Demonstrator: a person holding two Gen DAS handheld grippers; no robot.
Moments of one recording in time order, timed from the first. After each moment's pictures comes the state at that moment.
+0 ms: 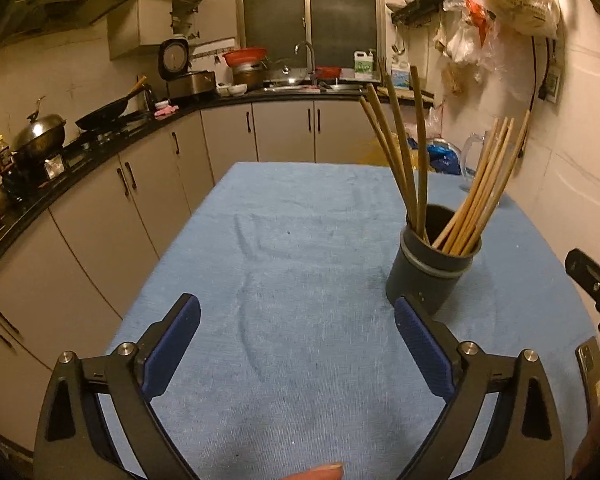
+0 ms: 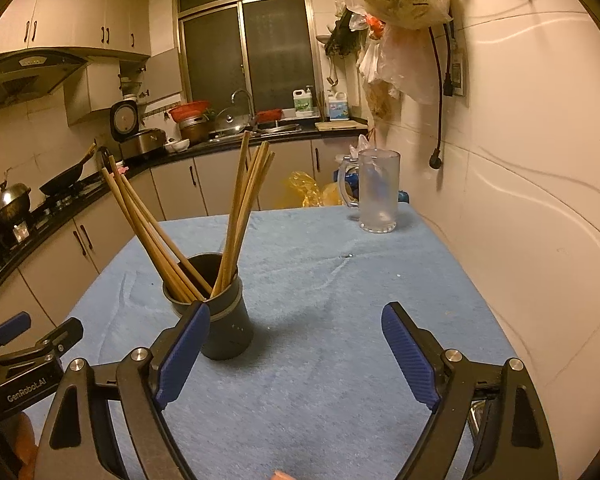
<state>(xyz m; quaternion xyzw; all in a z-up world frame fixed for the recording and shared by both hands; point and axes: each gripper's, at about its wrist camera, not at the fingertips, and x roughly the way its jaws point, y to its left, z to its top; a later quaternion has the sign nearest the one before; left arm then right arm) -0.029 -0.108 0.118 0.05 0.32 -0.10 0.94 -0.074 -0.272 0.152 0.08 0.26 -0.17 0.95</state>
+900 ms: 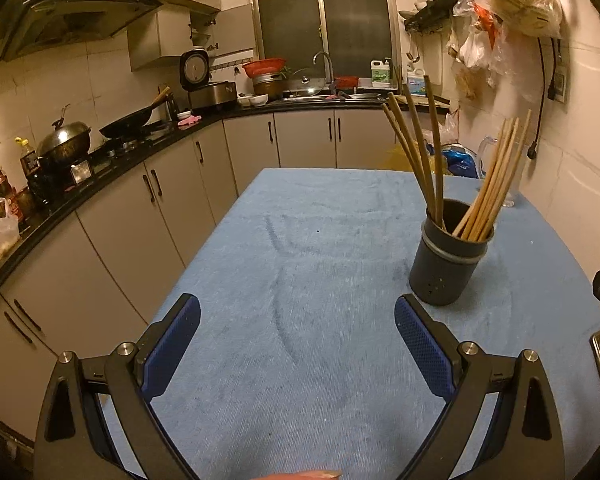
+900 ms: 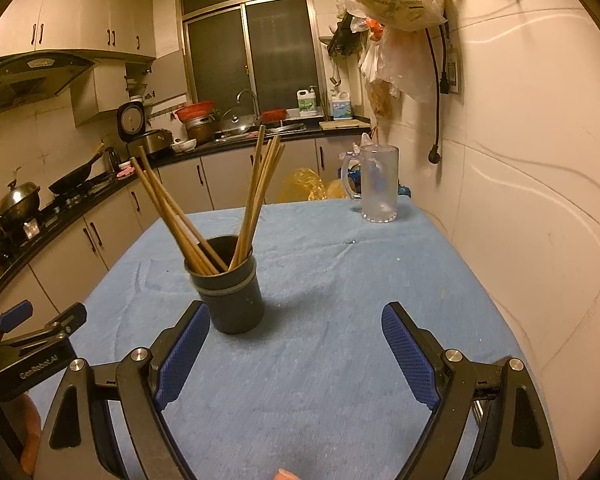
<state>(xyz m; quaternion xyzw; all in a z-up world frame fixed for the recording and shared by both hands) -0.061 -0.091 0.124 0.07 0.29 -0.06 0.95 -0.115 -0.253 0.151 0.09 0.26 -0.15 0.95</state>
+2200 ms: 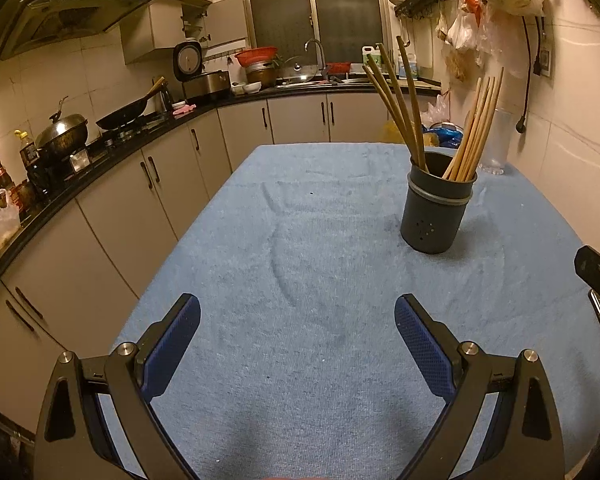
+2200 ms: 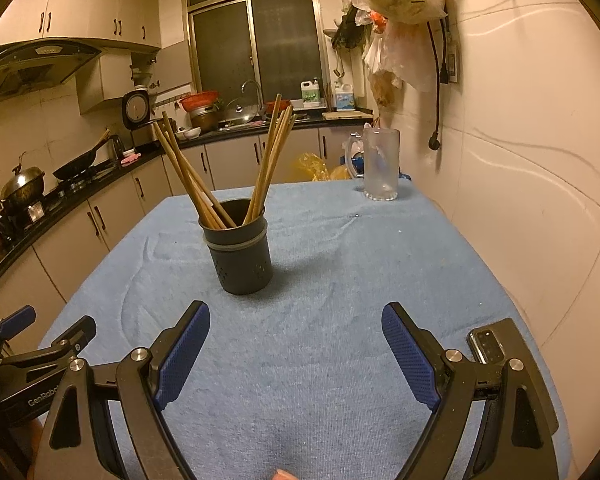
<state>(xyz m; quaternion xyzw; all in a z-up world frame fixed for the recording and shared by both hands) -0.099 -0.085 0.098 0.08 0.31 -0.07 0.94 -0.132 -0.233 0.127 0.08 0.27 -0.15 0.95</state>
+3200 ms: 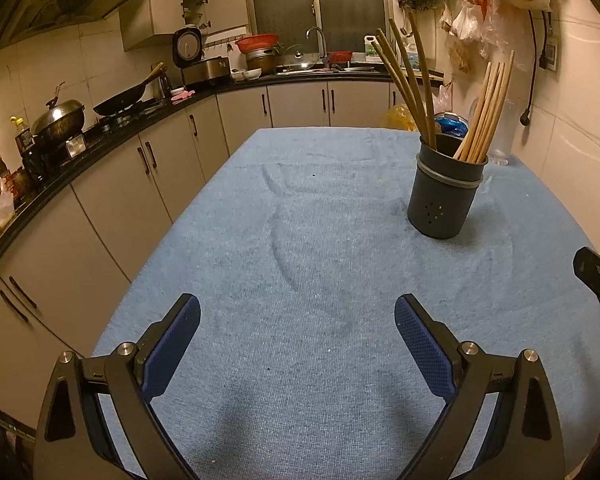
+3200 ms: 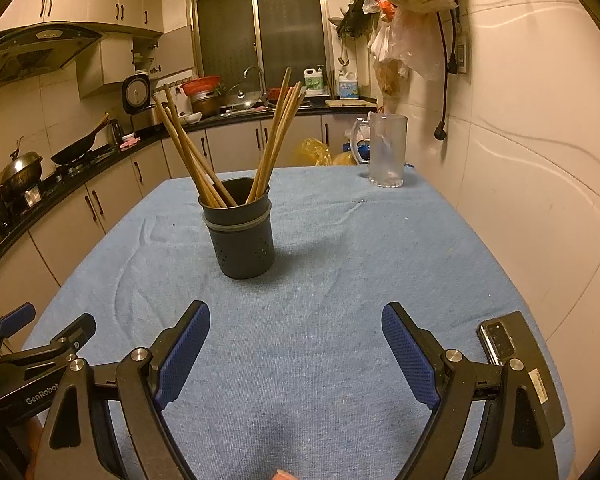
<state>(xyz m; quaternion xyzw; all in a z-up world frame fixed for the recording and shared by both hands) -0.087 -0.078 0.081 0.07 0.33 -0.07 0.94 -0.122 -0.230 0.114 0.07 0.30 -0.15 0.94</state>
